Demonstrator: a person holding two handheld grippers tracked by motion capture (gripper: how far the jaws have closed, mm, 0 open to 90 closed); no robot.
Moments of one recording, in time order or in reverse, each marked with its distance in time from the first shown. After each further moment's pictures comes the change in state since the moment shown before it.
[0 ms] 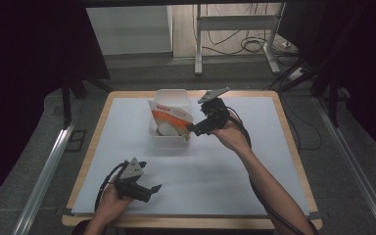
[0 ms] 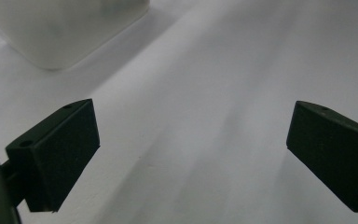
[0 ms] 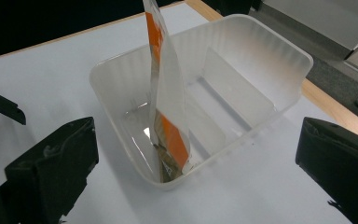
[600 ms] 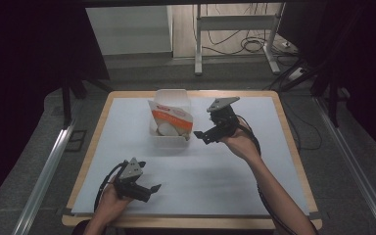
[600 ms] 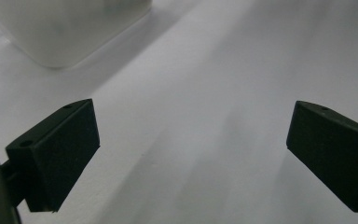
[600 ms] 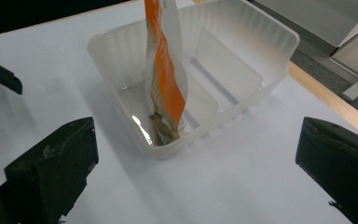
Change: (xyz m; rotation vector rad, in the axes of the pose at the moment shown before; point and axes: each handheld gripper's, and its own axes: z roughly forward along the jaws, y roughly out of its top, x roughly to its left) left arm 0.000 -0.001 -0.001 -0.001 0.007 -0.005; right arm 0.004 -0.026 -0.021 0.001 -0.019 -0.022
